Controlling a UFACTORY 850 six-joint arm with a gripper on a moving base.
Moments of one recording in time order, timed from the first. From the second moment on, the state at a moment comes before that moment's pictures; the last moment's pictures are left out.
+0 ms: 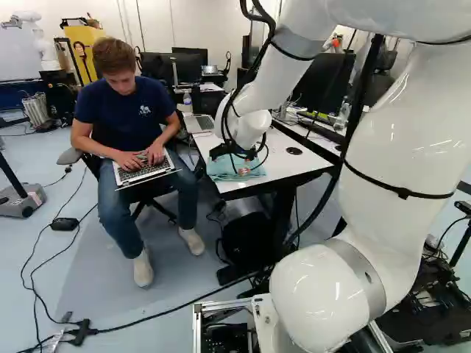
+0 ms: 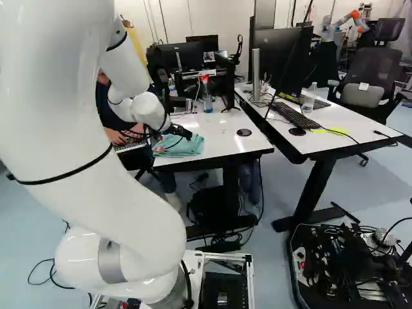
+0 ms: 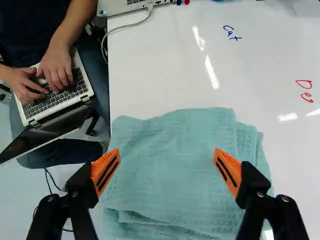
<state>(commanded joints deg) 11.8 -4.3 -37.6 10.8 6.7 0.0</state>
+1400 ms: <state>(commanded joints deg) 11.8 -2.9 -37.3 10.8 6.7 0.0</state>
